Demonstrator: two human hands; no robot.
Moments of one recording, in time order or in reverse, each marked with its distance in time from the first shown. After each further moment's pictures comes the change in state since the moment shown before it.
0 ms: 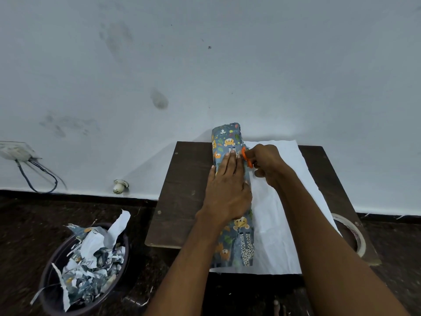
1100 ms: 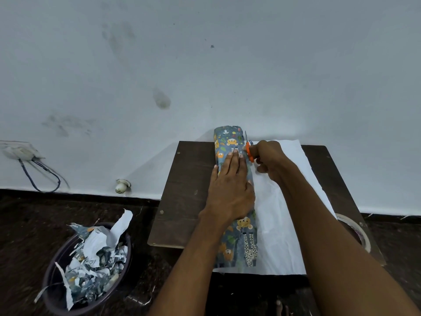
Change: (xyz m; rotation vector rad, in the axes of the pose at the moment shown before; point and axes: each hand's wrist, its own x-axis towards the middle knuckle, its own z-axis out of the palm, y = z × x) left_hand 0.000 0.000 -0.001 -0.001 0.004 -0.002; right_hand 0.007 -0.008 0.000 -0.015 0.027 0.001
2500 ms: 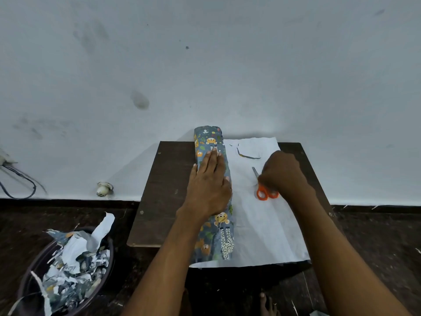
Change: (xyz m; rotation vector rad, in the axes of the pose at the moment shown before) left_hand 0.002 -0.001 -0.001 0.027 -0.002 0.008; right_hand -0.043 0.032 -0.074 -0.943 0.170 -0.259
